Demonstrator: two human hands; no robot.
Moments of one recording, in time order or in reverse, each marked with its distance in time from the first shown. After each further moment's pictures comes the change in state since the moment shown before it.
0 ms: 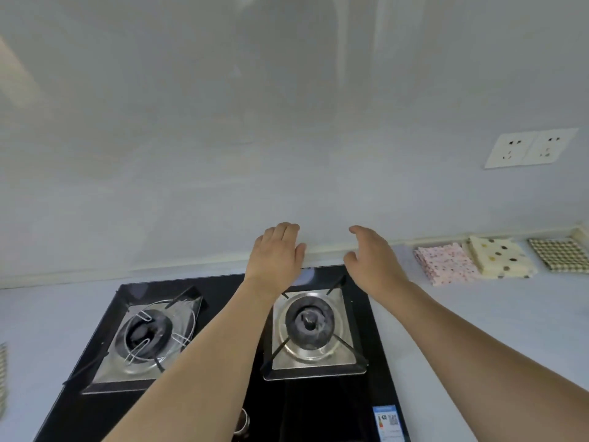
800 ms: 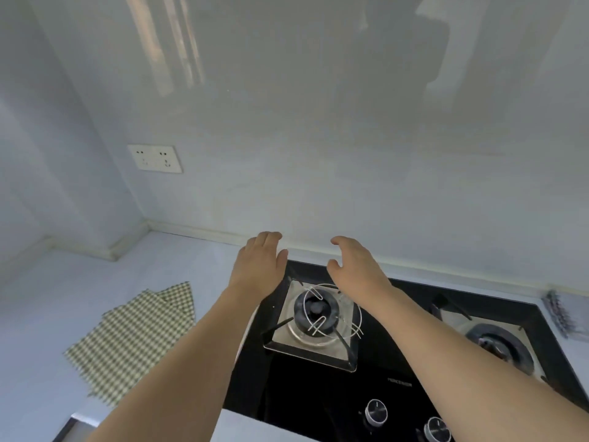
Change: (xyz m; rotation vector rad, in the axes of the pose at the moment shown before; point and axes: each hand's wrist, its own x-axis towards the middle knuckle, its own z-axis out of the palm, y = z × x) left_hand -0.197 -0.385 -0.112 -0.078 0.090 -0.383; right_hand -0.045 -0.351 0.249 0.002 -0.267 -0.296
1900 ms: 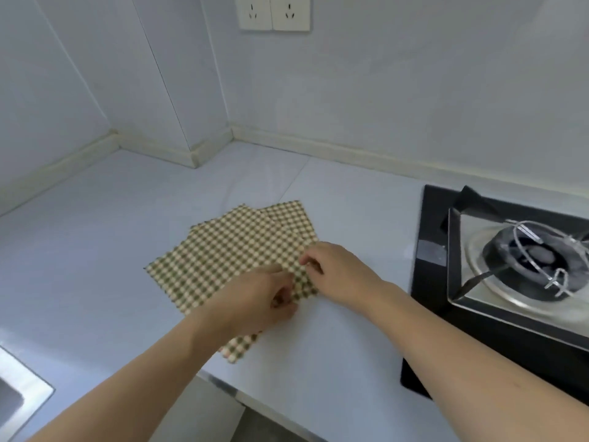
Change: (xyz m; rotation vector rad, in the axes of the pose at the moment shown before) left_hand -0.142 -0.369 0.101 0.002 -0.344 0.180; right_hand 0.059 -0.111 0.411 -0.084 -0.331 -0.357
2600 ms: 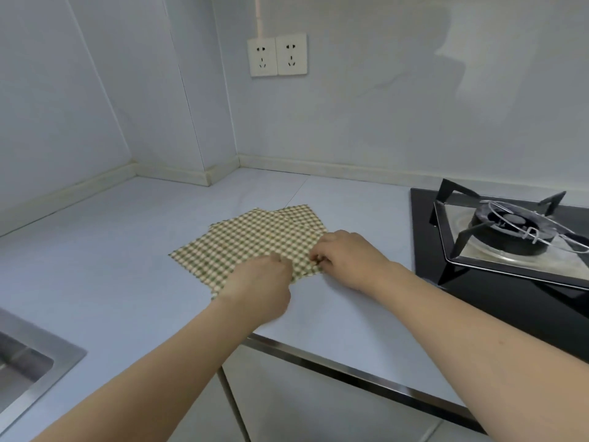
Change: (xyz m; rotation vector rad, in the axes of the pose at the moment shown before) left_hand -0.058 0.021 0.011 0.418 0.143 -0.142; right_hand -0.032 -0.021 0.029 -0.442 0.114 -0.077
